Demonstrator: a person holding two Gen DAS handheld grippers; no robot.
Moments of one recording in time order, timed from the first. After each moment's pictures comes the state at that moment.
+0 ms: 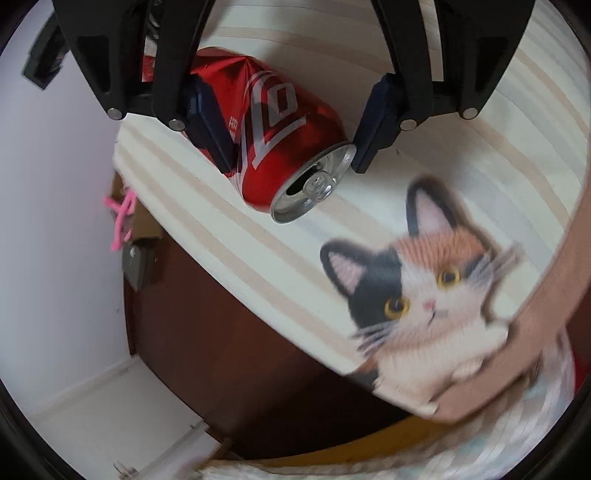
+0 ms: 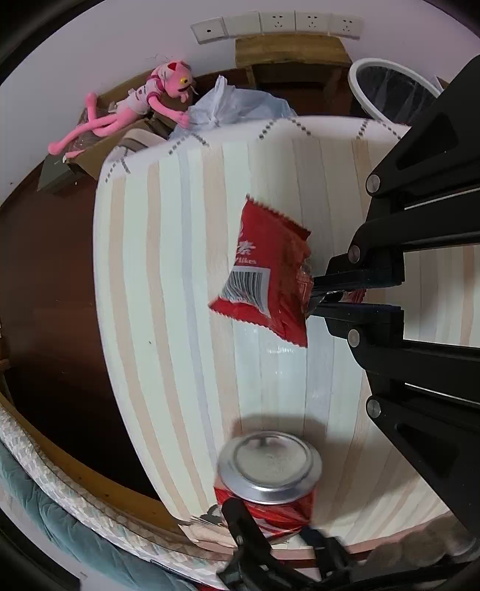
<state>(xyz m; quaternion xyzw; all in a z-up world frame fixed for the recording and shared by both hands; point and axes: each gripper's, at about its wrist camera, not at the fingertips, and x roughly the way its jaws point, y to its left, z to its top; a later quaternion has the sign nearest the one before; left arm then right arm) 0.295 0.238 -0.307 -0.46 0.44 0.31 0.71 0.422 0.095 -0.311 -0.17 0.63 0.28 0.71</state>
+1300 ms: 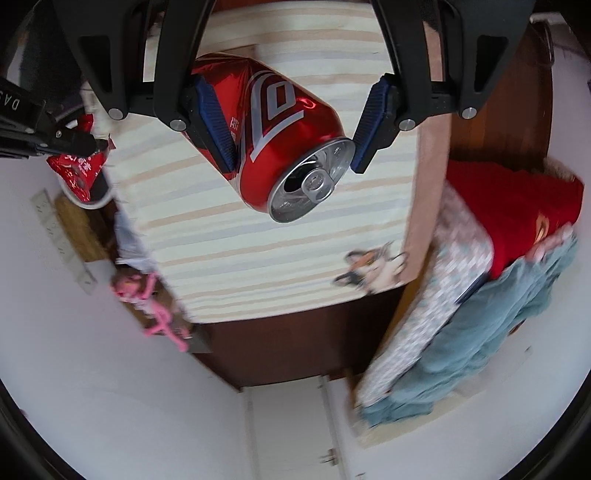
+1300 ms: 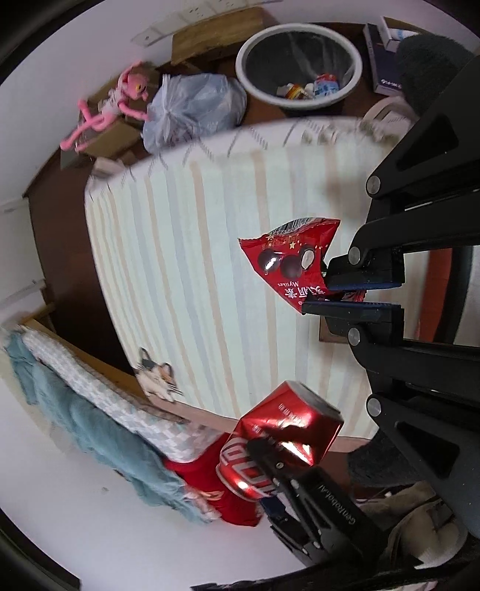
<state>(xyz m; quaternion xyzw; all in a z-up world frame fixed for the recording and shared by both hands) 0.128 0.000 -0.159 -0.06 0.47 0.24 0.85 0.194 -0.153 -0.172 -0.03 0.57 0.39 0.72</state>
